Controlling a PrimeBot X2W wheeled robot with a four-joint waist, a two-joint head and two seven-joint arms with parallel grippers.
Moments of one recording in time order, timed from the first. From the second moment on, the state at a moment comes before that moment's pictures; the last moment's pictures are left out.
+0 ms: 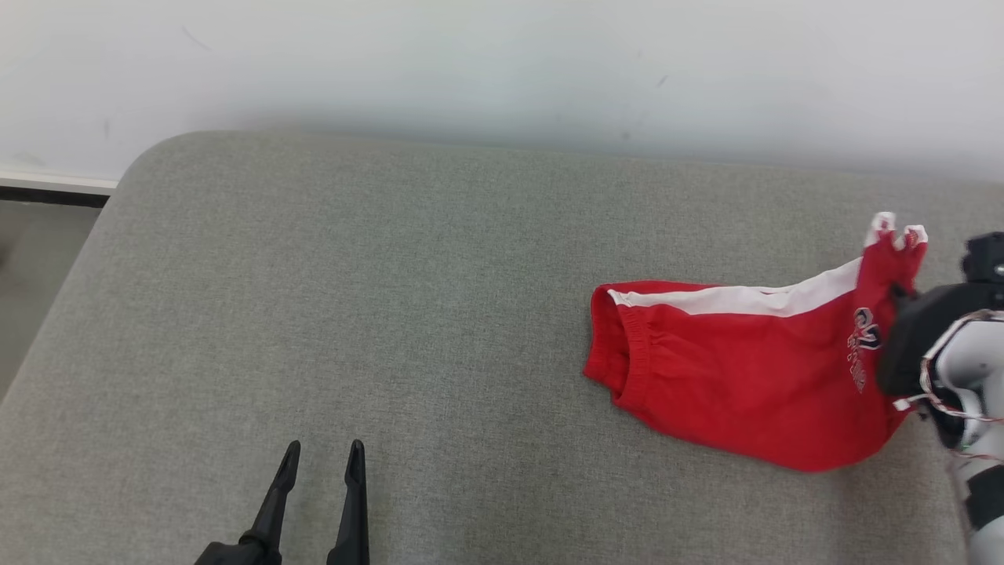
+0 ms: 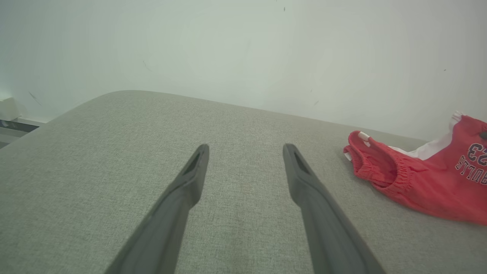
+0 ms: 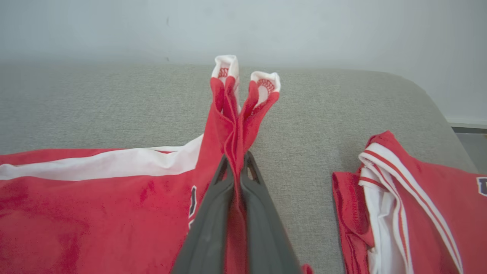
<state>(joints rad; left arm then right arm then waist) 0.04 0.05 -0.15 0.08 -0.26 -0.07 -0.26 -0.61 -0.36 -0.07 0.73 0.23 0.13 0.33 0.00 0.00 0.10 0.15</state>
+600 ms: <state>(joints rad) 0.04 0.05 -0.16 0.09 -0.27 -0.07 -0.26 -0.56 -0.09 0.06 0.51 0.19 0.13 0.51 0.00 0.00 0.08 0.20</state>
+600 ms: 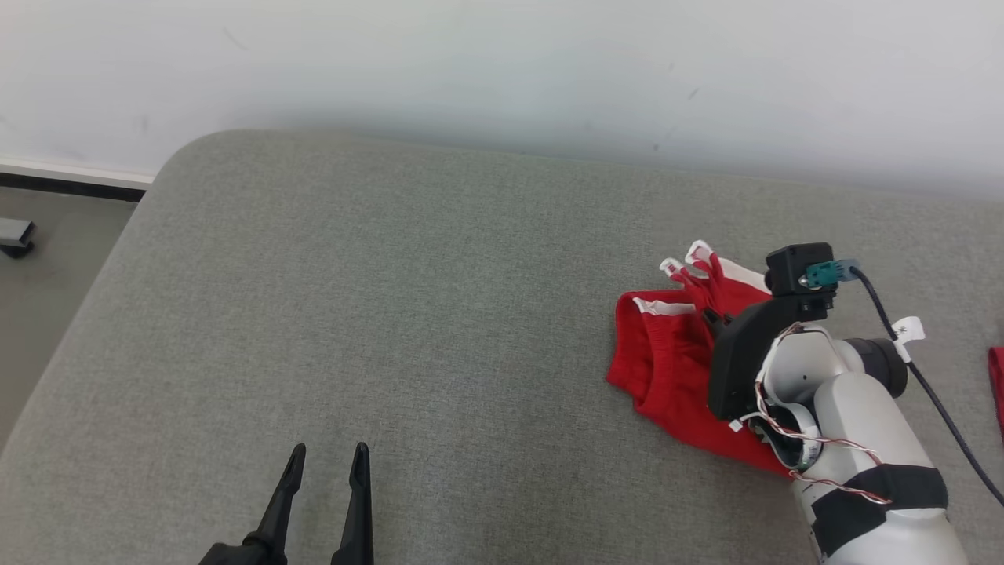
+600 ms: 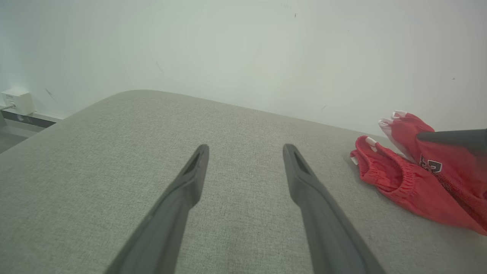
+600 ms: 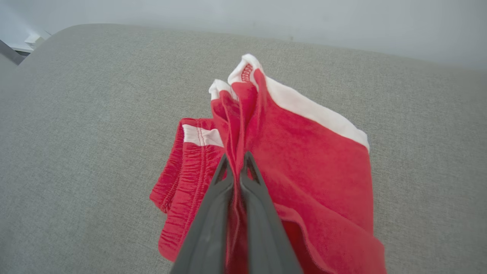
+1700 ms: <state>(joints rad) 0.07 0.05 -0.16 0.09 -0.27 -0.07 -0.26 -0.68 -0.11 0.13 0.76 0.44 0.13 0.14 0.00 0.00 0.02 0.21</state>
